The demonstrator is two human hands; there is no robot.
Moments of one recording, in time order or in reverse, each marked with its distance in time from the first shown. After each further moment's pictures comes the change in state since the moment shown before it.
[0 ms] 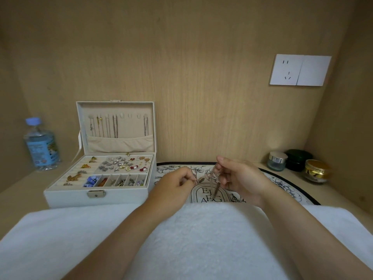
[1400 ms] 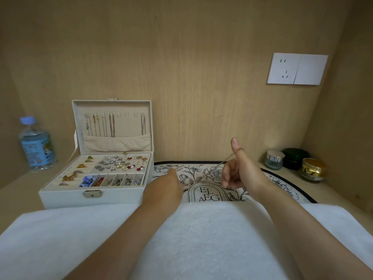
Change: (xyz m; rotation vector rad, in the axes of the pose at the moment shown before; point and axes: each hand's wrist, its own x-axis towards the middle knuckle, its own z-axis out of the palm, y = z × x) left_hand 0.012 -0.014 0.010 0.699 0.109 -0.082; right_hand -0.008 -0.013 -0.002 -0.316 0.108 0.040
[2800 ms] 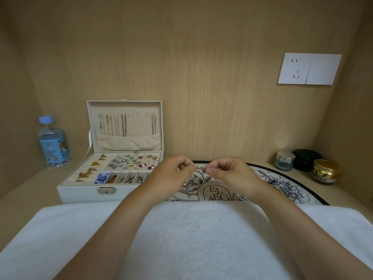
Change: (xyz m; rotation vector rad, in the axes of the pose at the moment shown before) left_hand 0.003 -0.006 -0.055 -0.659 -0.133 0.036; right_hand 0.012 0.007 0.032 -0.130 -0.063 -0.263
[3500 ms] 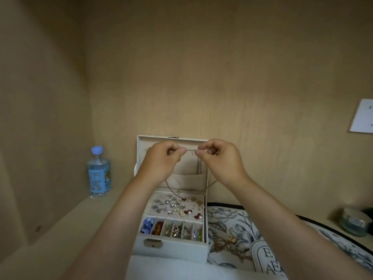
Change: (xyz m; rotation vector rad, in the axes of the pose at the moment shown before) left_hand 0.085 -0.032 -0.164 0.000 0.440 0.054; right_hand 0.155 -0.116 0.100 -0.023 0.298 -0.304
